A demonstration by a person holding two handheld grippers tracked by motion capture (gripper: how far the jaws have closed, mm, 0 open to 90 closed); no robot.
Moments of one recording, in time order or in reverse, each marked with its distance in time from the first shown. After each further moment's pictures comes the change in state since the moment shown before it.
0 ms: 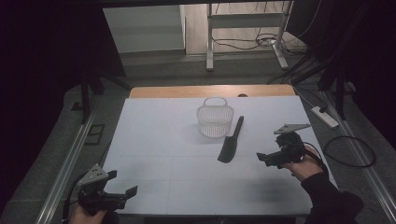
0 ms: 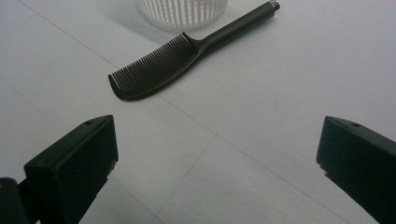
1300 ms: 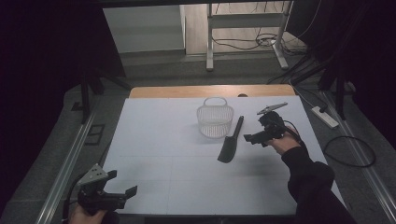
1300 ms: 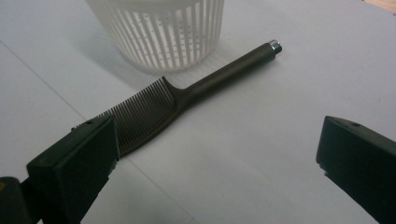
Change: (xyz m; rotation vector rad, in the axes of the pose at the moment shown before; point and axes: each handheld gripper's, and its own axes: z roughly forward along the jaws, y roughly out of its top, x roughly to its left) left arm 0.001 0.000 0.000 -0.004 -0.005 -0.002; right arm -0.025 0.055 0.063 0.031 0.031 -0.017
